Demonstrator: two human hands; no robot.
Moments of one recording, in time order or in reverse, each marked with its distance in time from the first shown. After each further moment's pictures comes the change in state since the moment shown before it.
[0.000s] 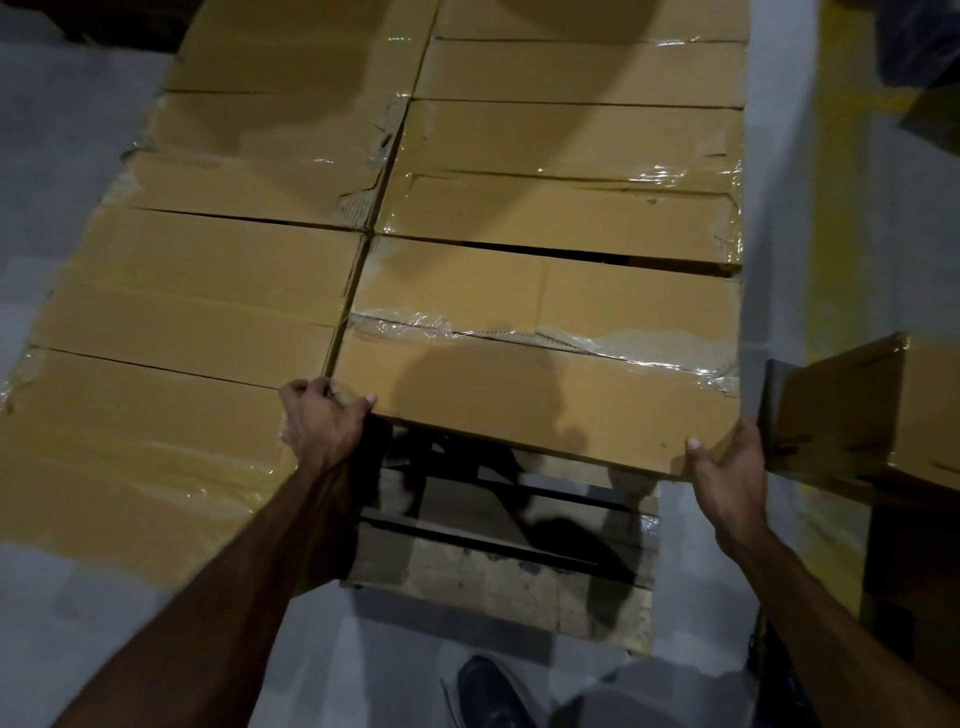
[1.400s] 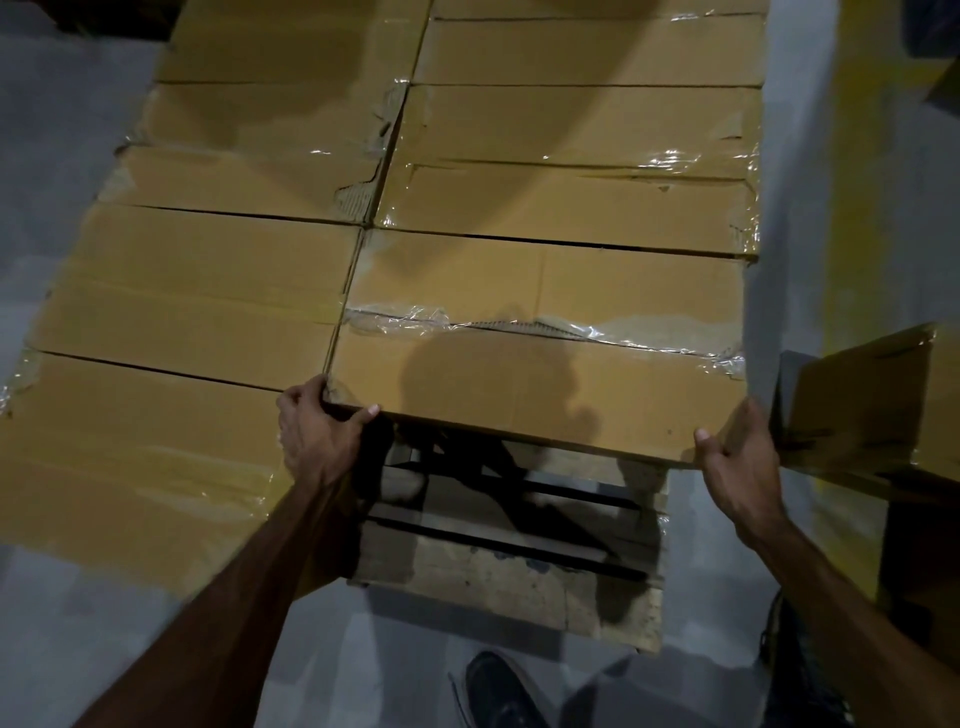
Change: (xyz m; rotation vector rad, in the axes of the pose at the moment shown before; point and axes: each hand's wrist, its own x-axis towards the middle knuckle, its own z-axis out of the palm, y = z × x) left_hand -0.008 -0.007 -0.006 -0.011 0.016 0.050; right_hand 0.015 -0.007 0.000 -0.134 -0.078 -0.062
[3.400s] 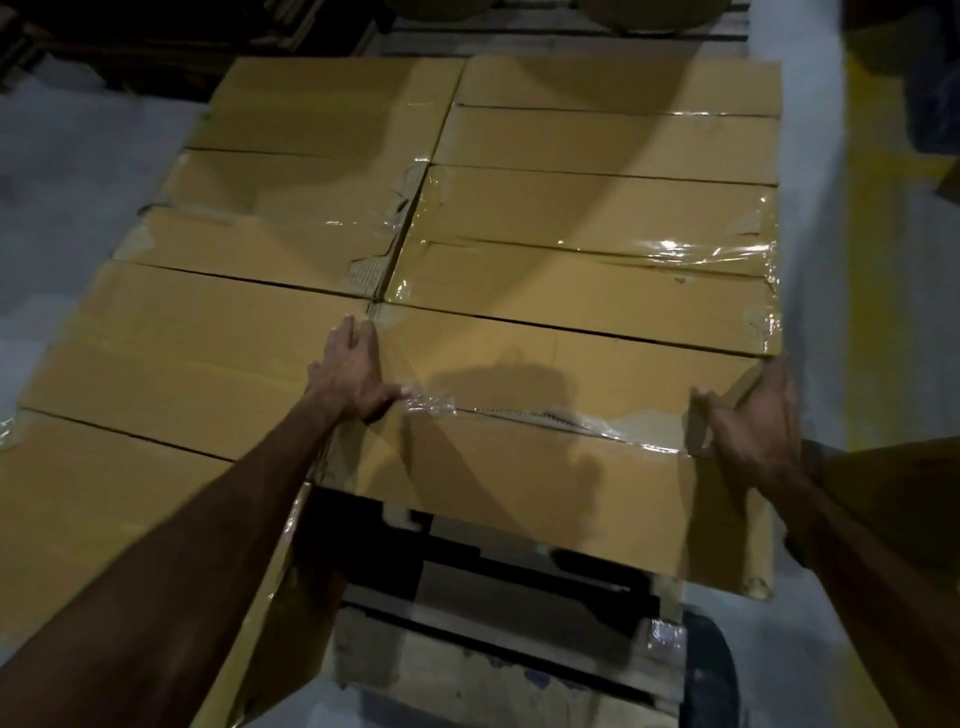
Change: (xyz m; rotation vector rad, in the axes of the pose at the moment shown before) left_hand 0.149 0.116 0.000 0.466 -0.282 0.428; right_hand 0.139 -0.103 0.008 -0.233 0.077 -0.080
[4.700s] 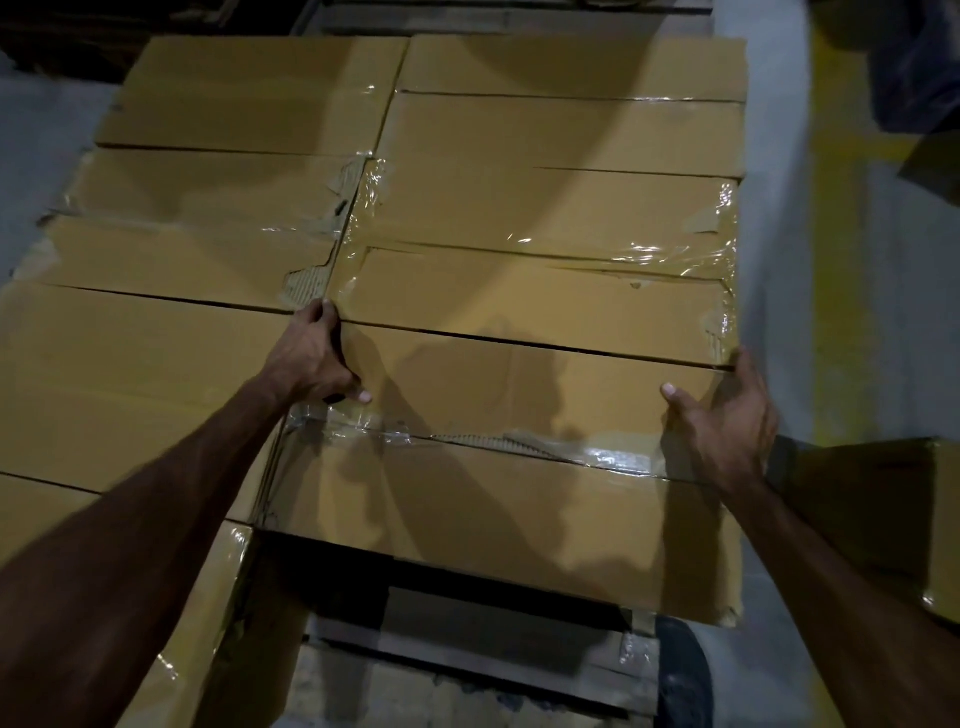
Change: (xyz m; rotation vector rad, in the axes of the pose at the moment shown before) left_hand 0.058 0.027 -0.025 -0.069 -0.054 0.052; right_hand 0.033 0.018 0.015 0.175 0.188 -0.084
